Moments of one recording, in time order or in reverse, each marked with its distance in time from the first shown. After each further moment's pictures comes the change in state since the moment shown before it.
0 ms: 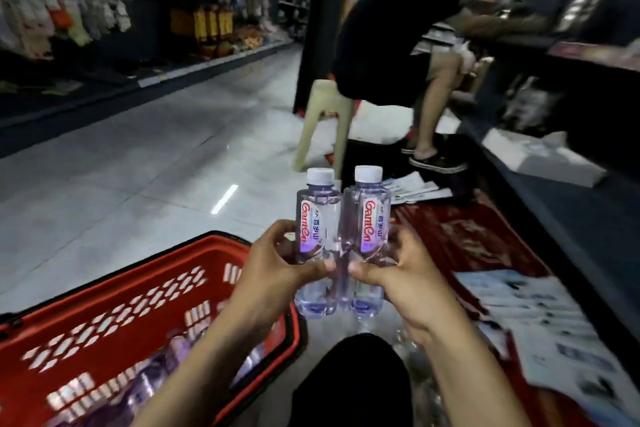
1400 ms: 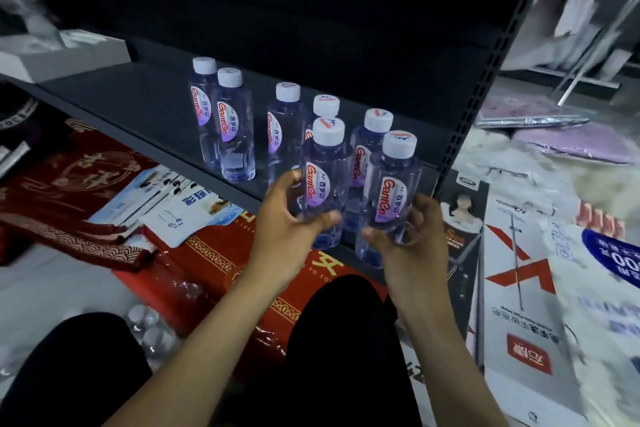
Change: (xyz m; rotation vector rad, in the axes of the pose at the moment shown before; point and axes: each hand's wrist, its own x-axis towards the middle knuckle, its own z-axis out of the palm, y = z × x) left_hand -0.225 -0.097 0.445 0.079 -1.059 0.072; right_hand -0.375 0.117 -0.305 -0.057 1.480 0.080
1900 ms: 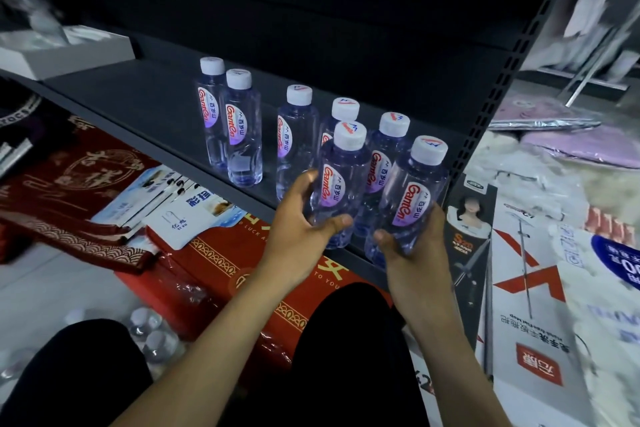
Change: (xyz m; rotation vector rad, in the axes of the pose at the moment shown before) left_hand 0.018 -0.011 0.000 0.034 -0.079 -0.039; right_hand 0.007 0.008 0.008 -0.068 -0.069 -0.060
